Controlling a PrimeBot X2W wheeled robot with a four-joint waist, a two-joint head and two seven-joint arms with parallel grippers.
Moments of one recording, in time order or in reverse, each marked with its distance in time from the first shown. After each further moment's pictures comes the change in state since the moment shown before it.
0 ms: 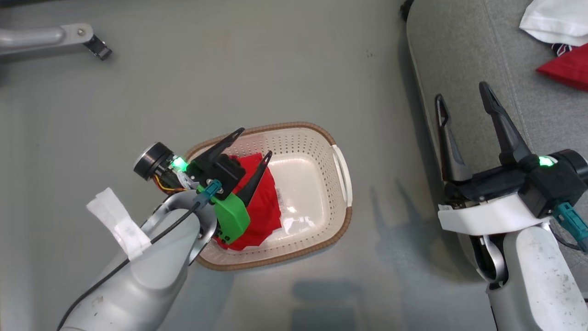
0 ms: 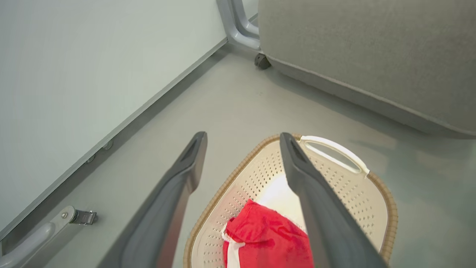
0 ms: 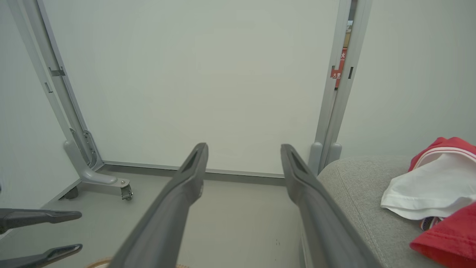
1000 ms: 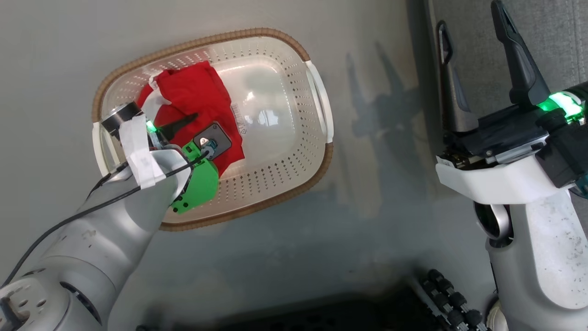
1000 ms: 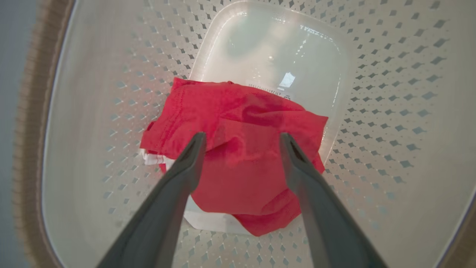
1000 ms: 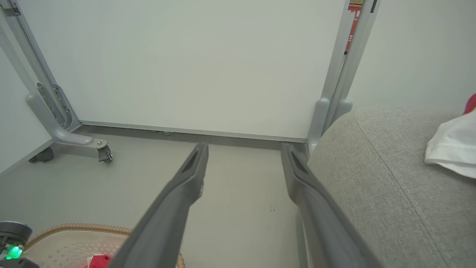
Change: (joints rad) left arm -0.364 -0.031 -0.495 0.525 -0.139 -0.001 0.100; right arm -0.184 -0.008 0.050 -0.098 -0.016 0.000 0.000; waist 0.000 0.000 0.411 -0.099
